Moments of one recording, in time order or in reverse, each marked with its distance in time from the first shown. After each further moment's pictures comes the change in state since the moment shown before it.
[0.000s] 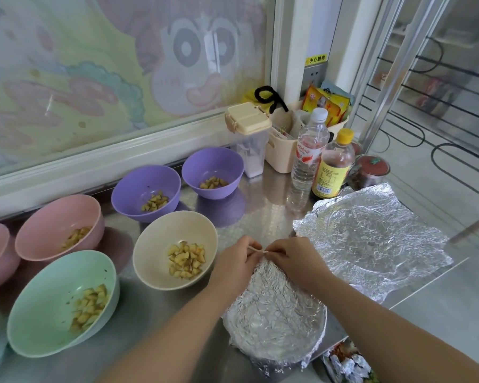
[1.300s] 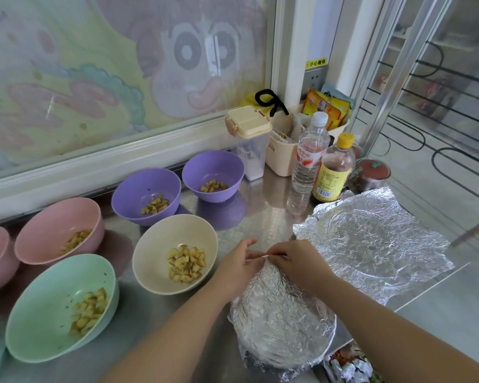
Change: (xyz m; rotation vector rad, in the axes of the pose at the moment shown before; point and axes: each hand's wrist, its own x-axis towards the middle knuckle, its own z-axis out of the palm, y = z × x) left_hand 0.008 -0.006 0.002 -0.283 -0.177 -0.154; right_hand 0.000 0.000 -0.009 -0.053 -0.036 -0.043
